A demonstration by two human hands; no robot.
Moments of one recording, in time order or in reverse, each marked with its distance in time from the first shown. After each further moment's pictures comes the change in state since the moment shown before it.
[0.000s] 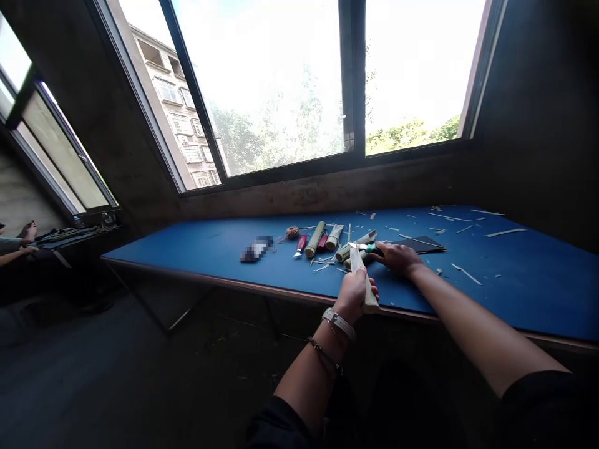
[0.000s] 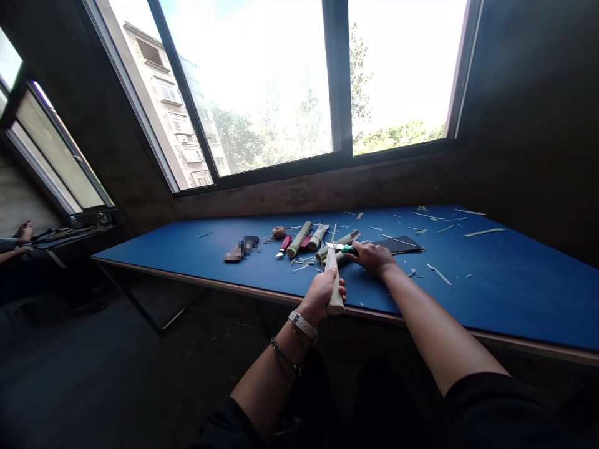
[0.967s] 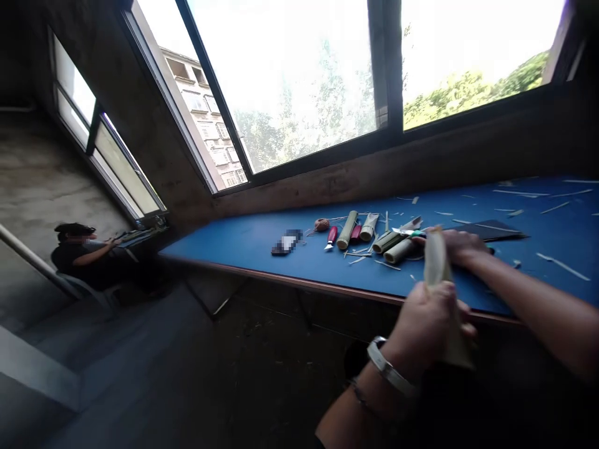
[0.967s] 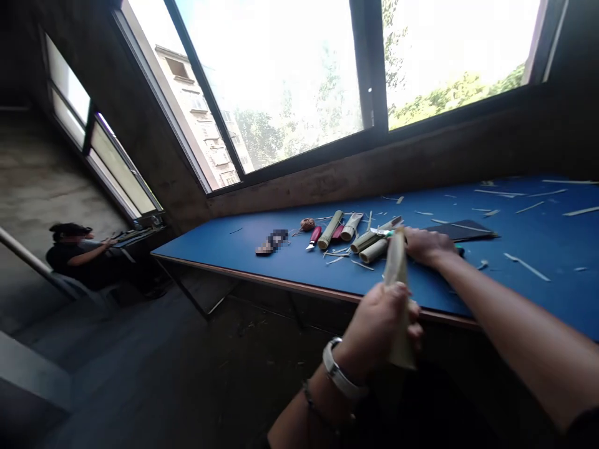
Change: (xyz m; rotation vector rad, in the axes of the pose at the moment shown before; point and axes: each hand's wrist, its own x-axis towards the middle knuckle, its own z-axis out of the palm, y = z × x) left_hand -0.058 -0.020 -0.001 -0.048 -0.243 0.063; right_hand 0.013 -0.002 -0.006 0.161 -0.110 0.259
